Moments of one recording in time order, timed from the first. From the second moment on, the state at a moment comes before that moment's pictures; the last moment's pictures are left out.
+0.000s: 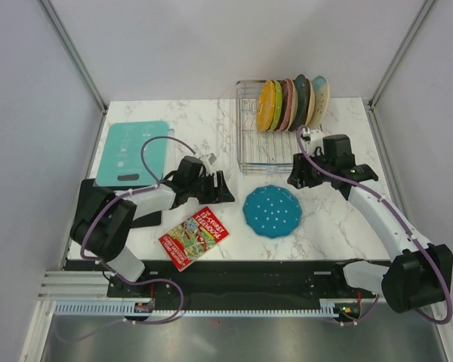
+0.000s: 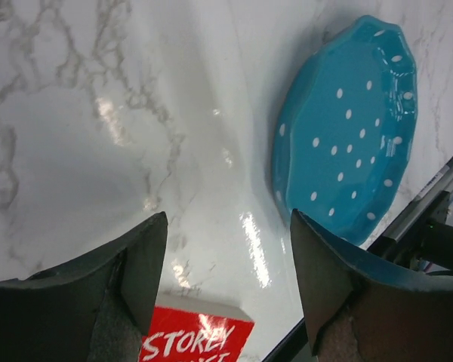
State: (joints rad) left arm -0.51 1.57 0.74 0.06 0.38 -0.57; right arm 0.26 1.24 1.00 -0.52 -0.31 0.02
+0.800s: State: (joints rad) left arm -0.65 1.85 0.89 0.16 0.54 -0.61; right arm -0.03 1.39 0.73 -0.60 -0.57 0.20
